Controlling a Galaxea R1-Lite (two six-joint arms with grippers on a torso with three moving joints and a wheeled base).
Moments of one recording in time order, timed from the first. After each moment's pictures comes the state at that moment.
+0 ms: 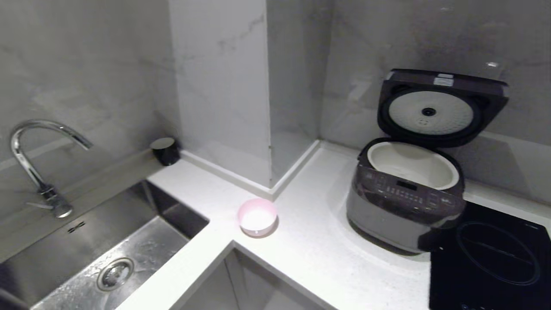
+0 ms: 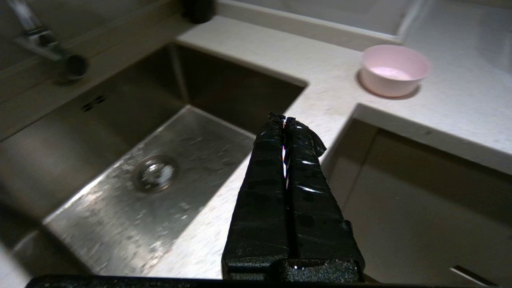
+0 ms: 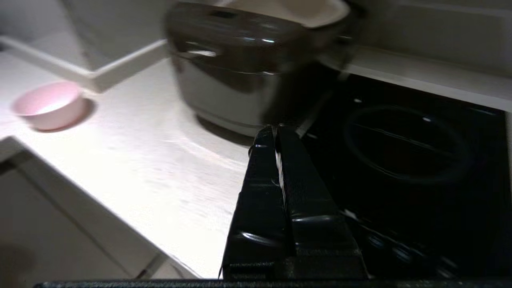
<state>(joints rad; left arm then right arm) 0.00 0.00 -0.05 0.11 -0.03 0.05 0.00 0.00 0.00 0.00 -0.01 0.02</state>
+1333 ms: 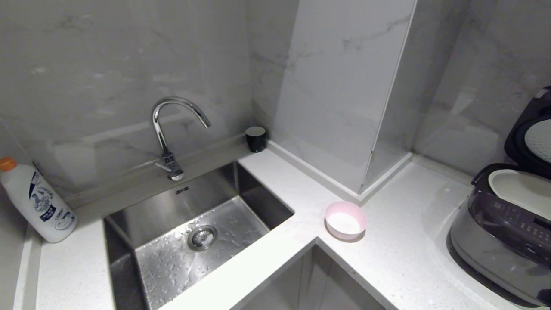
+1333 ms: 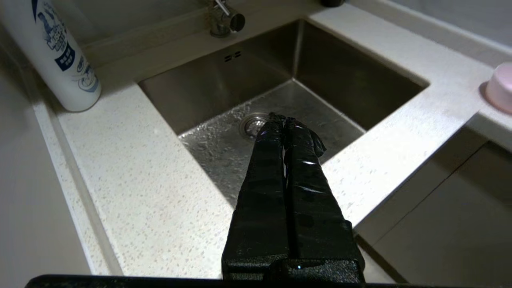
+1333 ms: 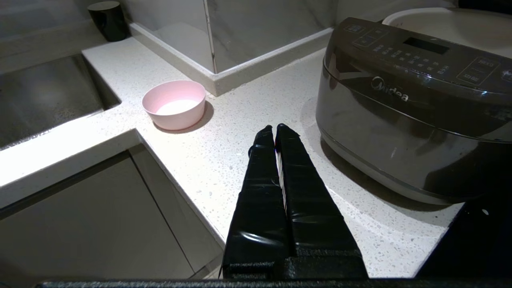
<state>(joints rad) 0.00 0.16 -0.14 0.09 -0.03 0.01 0.00 0.00 0.00 0.00 -0.01 0.02</state>
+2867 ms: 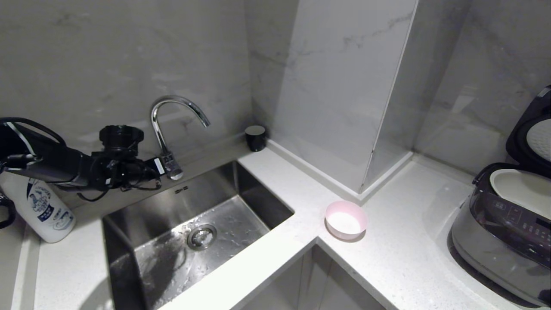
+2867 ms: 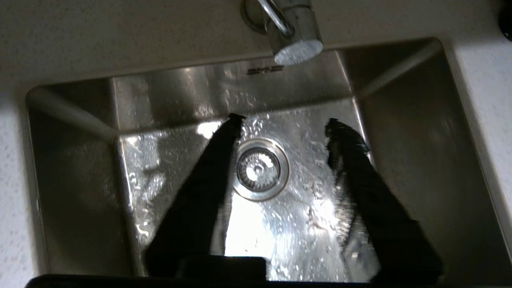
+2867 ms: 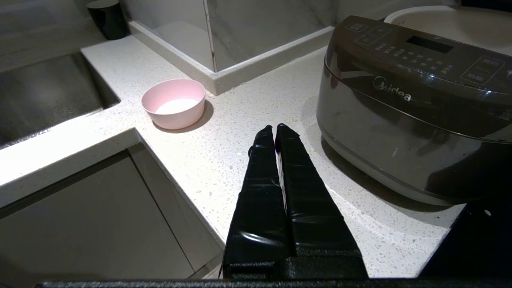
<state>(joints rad) 0.04 2.13 -1.28 -0.27 0.14 -0.39 0.00 0.00 0.00 0.00 -0.01 0.02</state>
